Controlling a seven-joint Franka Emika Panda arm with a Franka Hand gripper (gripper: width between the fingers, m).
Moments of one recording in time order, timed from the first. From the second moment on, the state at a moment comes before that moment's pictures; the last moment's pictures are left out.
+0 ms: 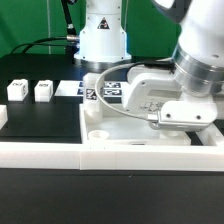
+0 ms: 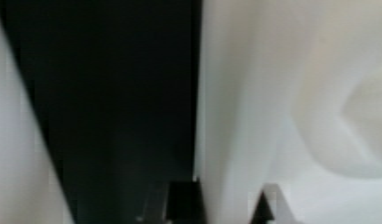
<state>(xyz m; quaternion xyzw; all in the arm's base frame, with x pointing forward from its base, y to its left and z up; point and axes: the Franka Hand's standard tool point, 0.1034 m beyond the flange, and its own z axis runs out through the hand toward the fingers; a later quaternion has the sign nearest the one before) 0.565 0.105 0.008 0.04 -0.98 0.06 0.19</state>
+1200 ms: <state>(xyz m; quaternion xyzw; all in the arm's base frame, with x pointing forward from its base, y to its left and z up) 0.577 0.100 0.014 -0.02 -0.97 0.10 0.24</state>
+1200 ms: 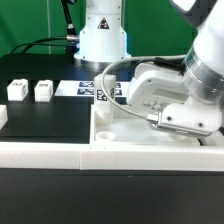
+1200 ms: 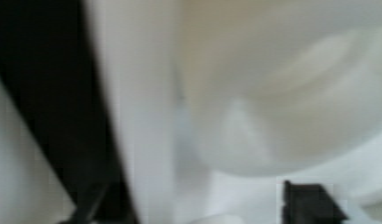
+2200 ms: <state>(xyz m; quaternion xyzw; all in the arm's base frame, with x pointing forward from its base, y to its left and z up) 0.581 0.085 0.038 -0.02 -0.96 0.12 0.24</state>
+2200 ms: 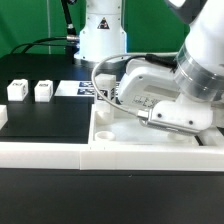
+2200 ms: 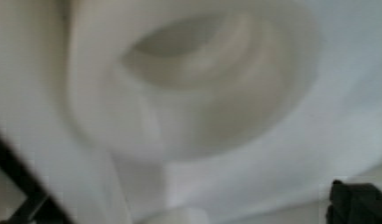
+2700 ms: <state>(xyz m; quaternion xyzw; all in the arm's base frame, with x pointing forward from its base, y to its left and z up) 0.564 0.011 0.130 -0.04 -0.96 0.15 0.21</state>
